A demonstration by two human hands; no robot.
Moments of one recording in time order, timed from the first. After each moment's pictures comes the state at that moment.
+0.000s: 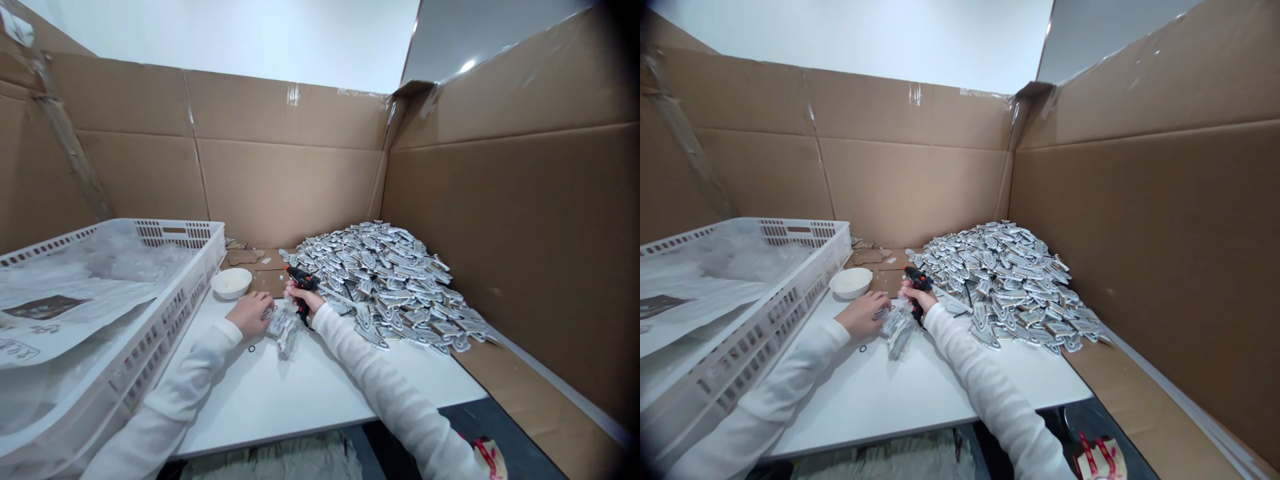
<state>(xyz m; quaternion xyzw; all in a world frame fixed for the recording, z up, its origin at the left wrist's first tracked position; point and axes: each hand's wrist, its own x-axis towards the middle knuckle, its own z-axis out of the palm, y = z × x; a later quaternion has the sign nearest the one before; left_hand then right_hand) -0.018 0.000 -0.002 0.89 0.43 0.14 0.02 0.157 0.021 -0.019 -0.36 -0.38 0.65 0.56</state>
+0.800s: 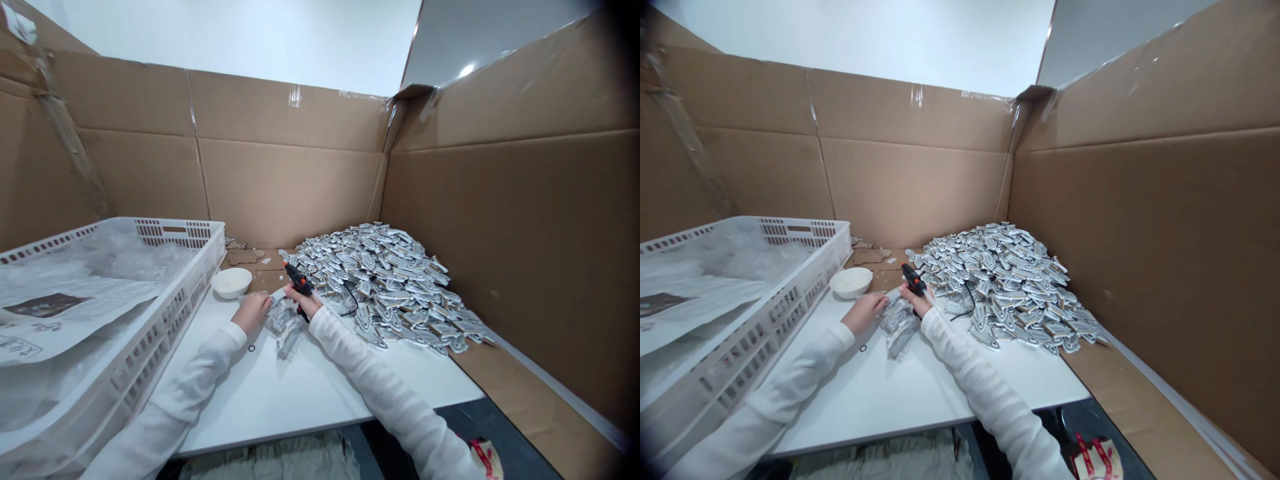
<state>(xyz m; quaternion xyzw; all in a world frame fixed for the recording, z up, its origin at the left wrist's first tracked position) -0.004 0.009 -0.014 0.81 0.50 0.27 0.17 0.156 0.015 -0.017 -0.43 -0.56 0.43 0.56</state>
